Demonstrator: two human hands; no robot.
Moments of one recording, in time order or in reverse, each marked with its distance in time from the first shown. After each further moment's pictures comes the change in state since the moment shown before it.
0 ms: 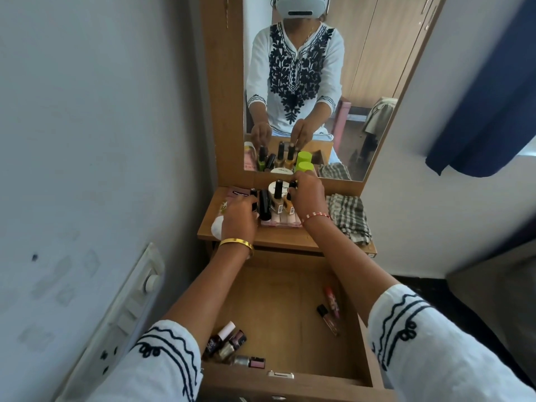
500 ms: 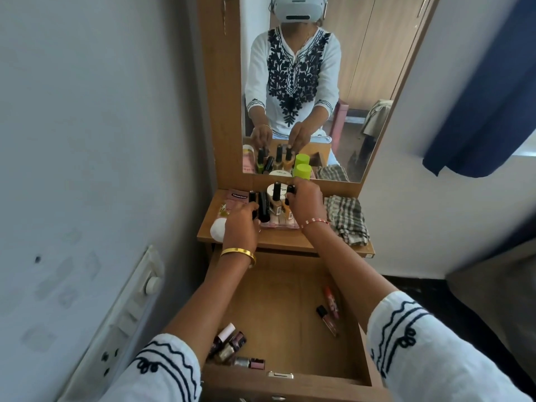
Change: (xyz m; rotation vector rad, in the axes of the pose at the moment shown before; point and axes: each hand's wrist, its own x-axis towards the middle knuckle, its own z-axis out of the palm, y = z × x) left_hand -0.010 0.001 0.005 -0.155 -0.039 -0.038; right_hand -0.009 0.000 -0.003 0.027 -0.033 0.045
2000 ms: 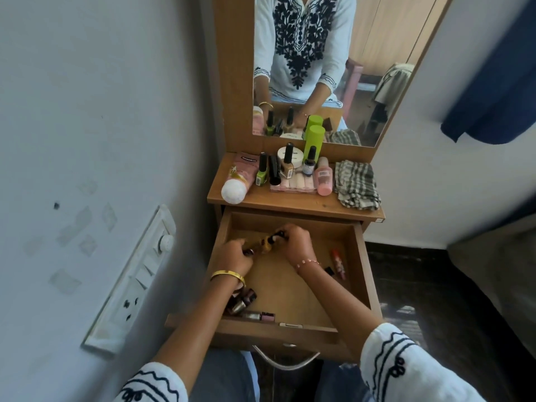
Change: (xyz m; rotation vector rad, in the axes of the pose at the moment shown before) left_hand -0.084 -0.087 0.021 0.060 -0.408 -0.322; right_hand -0.118 0.038 0.086 0.198 -0.350 0.194
